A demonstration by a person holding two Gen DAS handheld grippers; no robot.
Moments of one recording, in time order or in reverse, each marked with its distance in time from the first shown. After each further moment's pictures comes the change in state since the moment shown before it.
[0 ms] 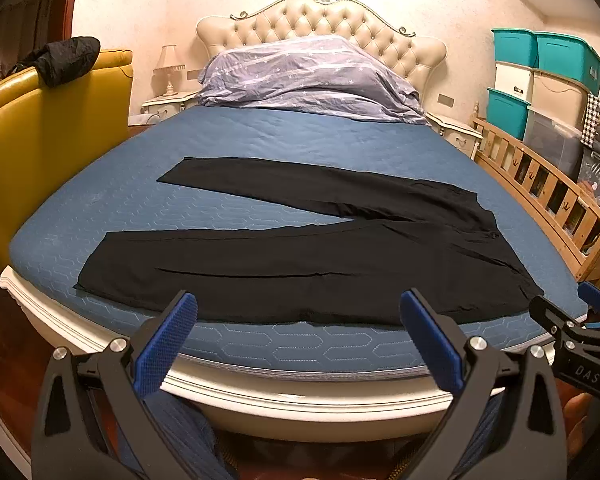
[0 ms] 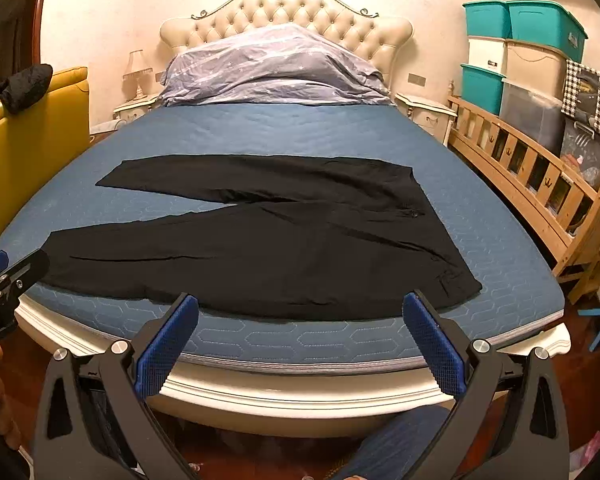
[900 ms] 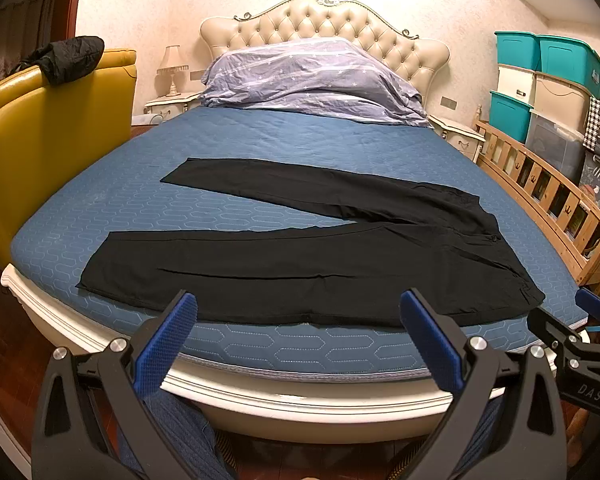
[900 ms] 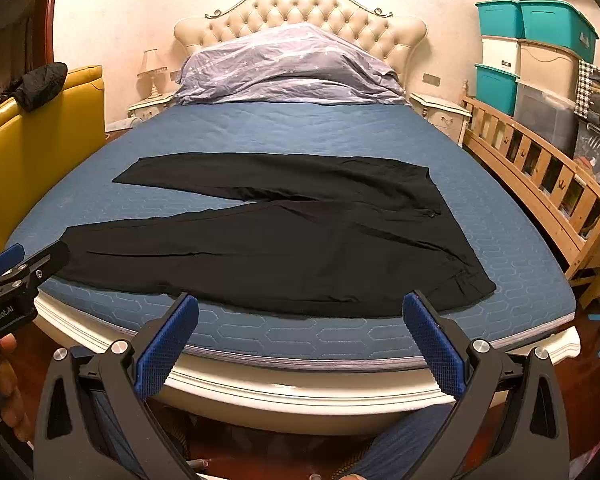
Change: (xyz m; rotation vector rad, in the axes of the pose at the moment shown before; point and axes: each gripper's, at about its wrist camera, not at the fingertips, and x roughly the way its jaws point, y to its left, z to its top) left arm 0.002 -0.001 0.000 -0.002 -0.004 0.007; right arm -0.006 0.002 0.000 -0.020 0.002 0.053
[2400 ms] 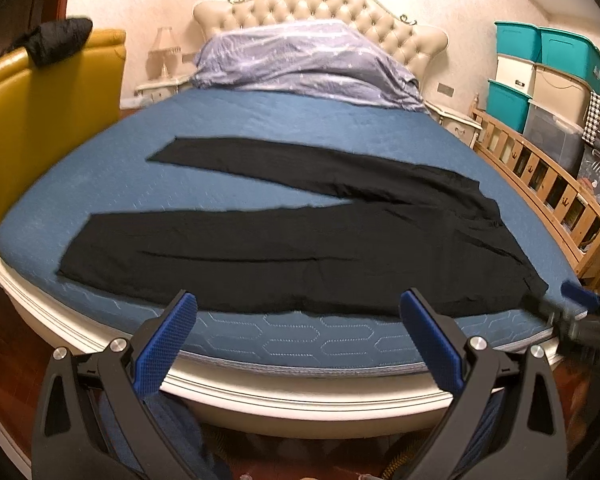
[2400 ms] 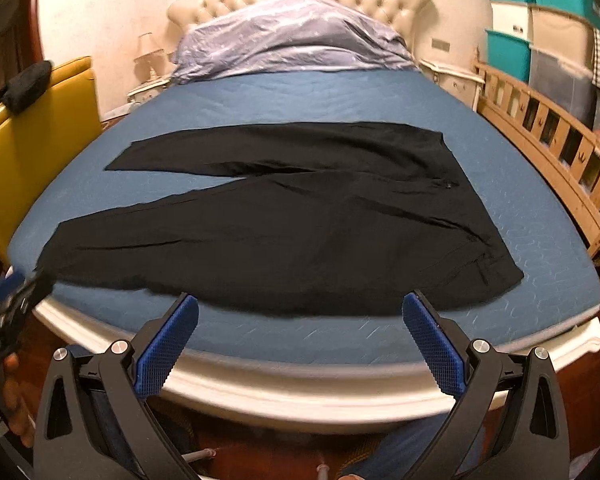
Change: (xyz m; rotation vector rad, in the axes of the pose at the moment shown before) left arm 0.045 0.004 -0.017 -0.022 0.086 -0.019; right arm 0.075 -0.042 0.011 0.050 0.117 0.063
